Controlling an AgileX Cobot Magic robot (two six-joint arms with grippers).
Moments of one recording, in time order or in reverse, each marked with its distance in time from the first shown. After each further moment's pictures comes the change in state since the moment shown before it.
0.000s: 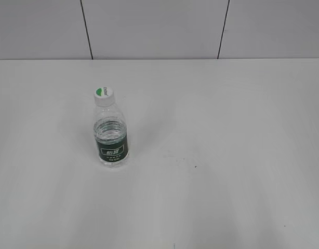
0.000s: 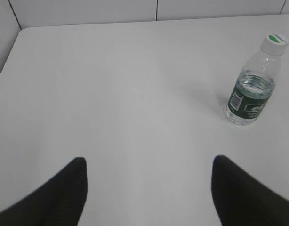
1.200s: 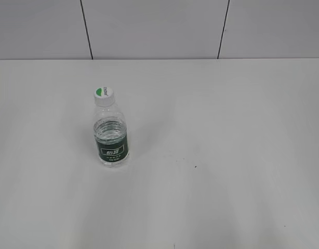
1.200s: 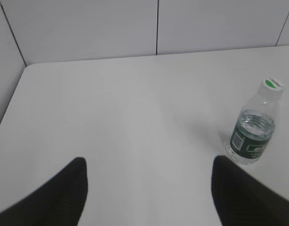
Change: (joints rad) left arm 0.000 0.086 -0.043 -0.012 -0.115 0.005; right arm 0.000 0.000 0.000 0.000 0.000 0.000
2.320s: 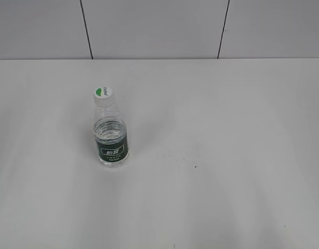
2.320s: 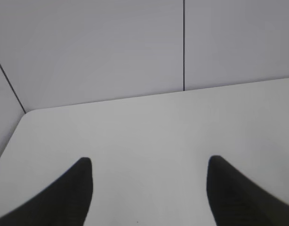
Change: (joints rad) left arm -0.001 0.849 0.187 -0.032 -1.142 0.133; right arm 0.000 0.000 0.000 0.000 -0.001 0.000
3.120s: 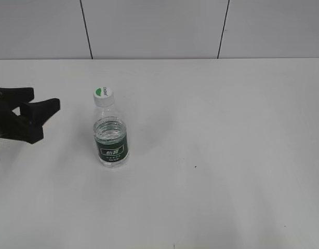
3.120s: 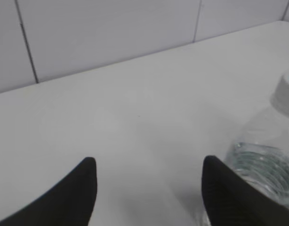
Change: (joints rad) left arm 0.000 0.619 0.023 0.682 -0.708 -0.440; right arm 0.000 0.000 0.000 0.000 0.000 0.000
